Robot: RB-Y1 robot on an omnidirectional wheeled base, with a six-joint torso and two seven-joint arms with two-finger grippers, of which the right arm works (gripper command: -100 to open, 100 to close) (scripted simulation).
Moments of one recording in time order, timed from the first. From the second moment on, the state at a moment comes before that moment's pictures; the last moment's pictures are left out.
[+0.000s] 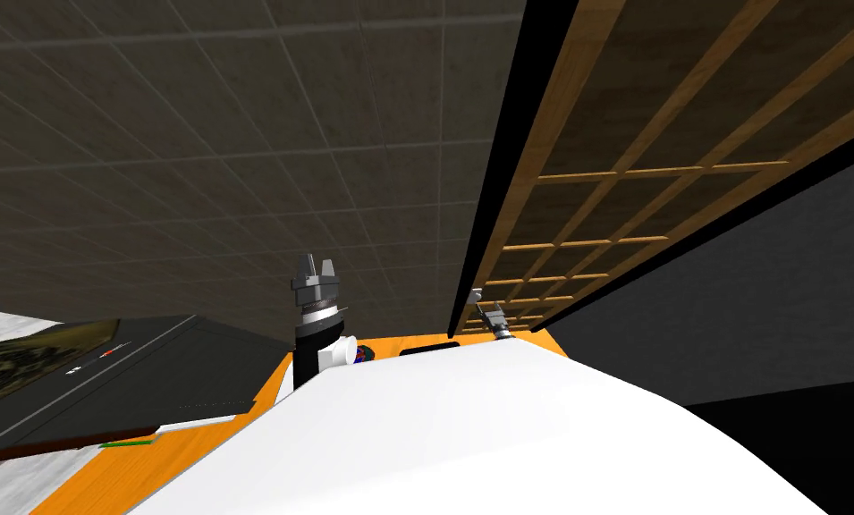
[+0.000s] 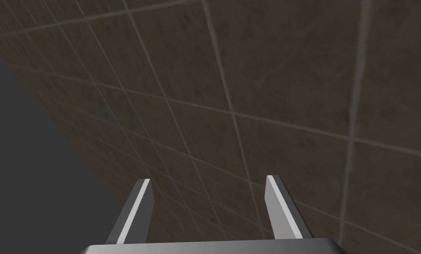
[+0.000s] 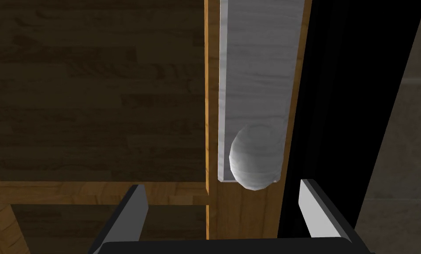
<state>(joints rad) 0.23 -0.04 -0.42 -0.93 0.54 -0.96 1.15</state>
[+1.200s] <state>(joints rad) 0.09 -0.02 -0.49 -0.83 0.49 -0.88 1.18</state>
